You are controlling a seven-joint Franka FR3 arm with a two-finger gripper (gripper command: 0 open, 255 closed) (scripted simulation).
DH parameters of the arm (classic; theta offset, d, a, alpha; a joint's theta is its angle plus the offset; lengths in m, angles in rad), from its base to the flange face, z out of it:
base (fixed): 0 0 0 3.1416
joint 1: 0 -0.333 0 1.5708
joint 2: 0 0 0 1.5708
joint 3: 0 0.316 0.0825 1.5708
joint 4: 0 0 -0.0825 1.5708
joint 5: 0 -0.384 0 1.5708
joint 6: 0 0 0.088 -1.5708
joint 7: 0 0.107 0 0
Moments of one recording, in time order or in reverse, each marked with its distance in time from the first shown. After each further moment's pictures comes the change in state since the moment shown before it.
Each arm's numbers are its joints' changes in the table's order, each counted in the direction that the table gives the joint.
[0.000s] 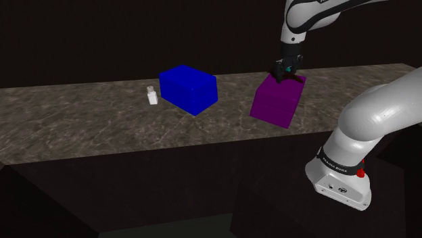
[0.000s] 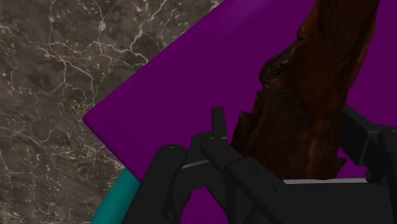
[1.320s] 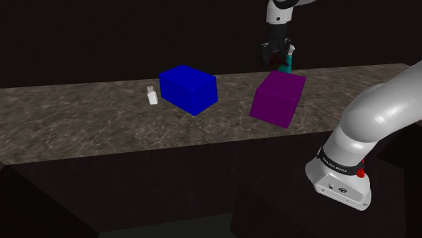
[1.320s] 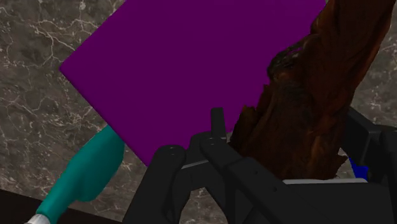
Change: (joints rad) arm -0.064 0.089 0.094 0.234 -0.081 0.154 0.091
